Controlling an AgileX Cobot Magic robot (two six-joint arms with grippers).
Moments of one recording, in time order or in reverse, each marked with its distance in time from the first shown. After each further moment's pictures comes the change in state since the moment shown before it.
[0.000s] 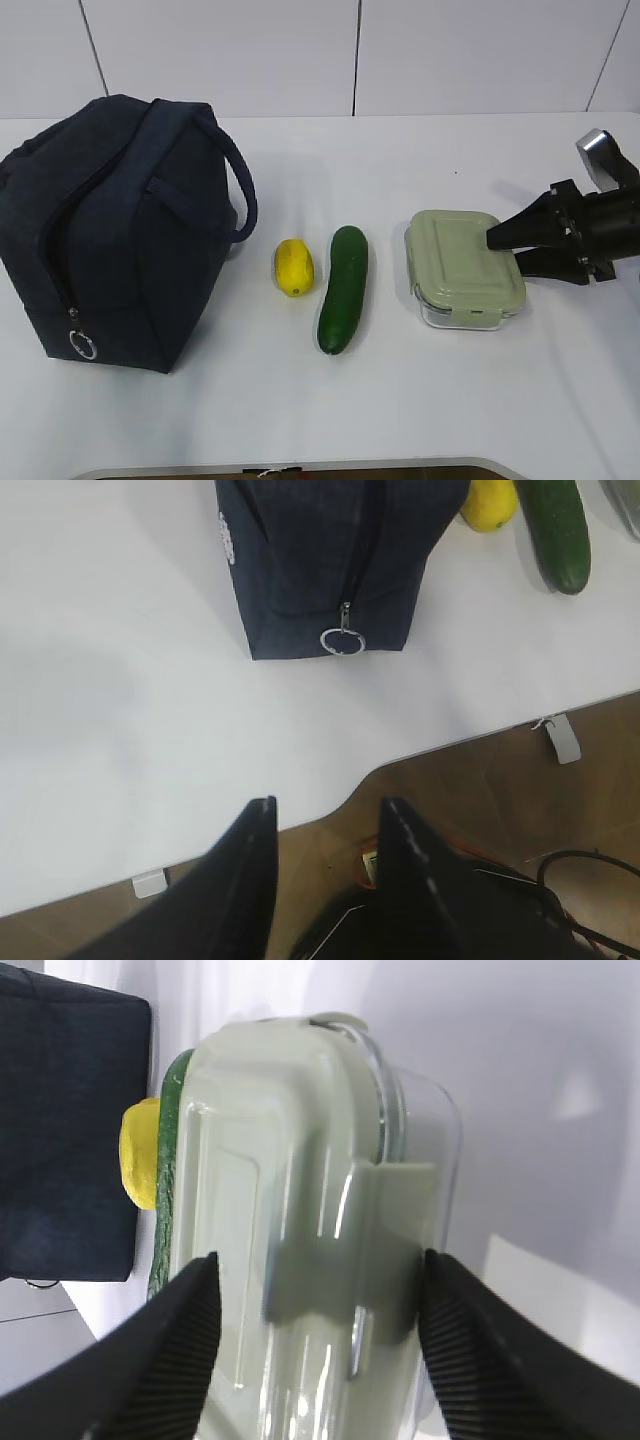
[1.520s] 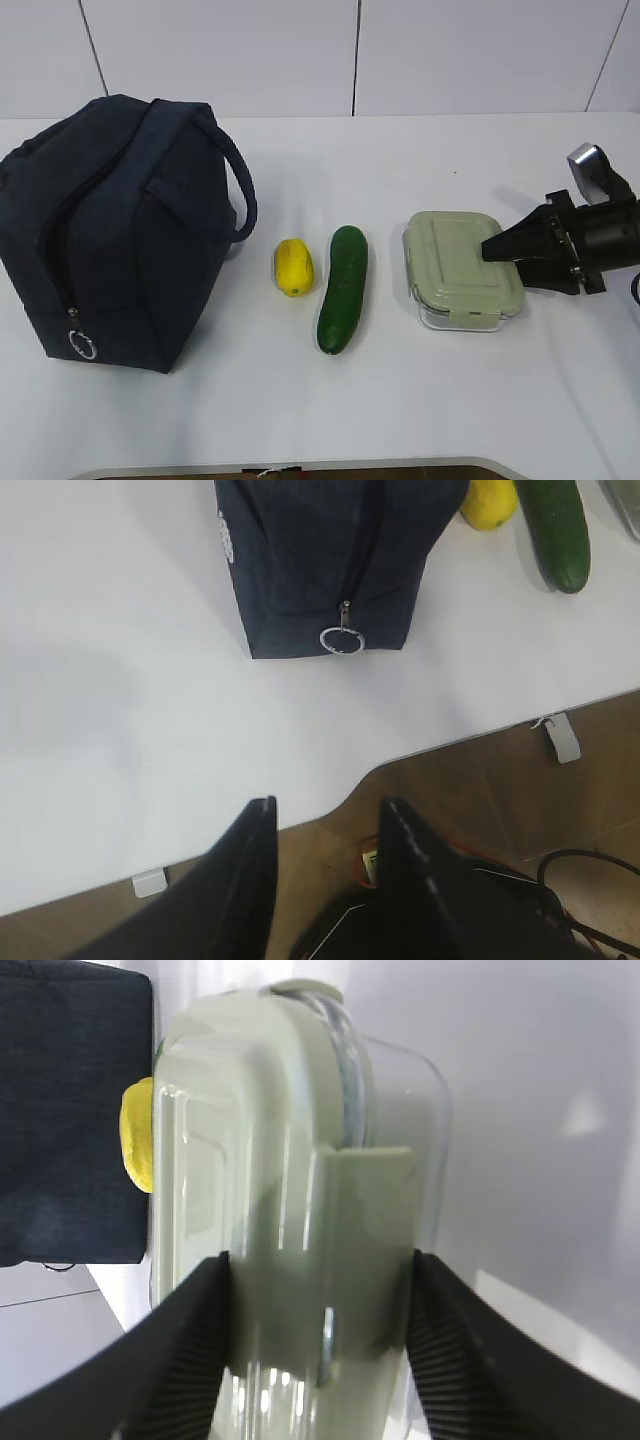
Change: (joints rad) left arm 0.000 0.000 0.000 0.002 0.002 0.000; right arm 0.000 0.058 -0.015 0.002 0.049 0.000
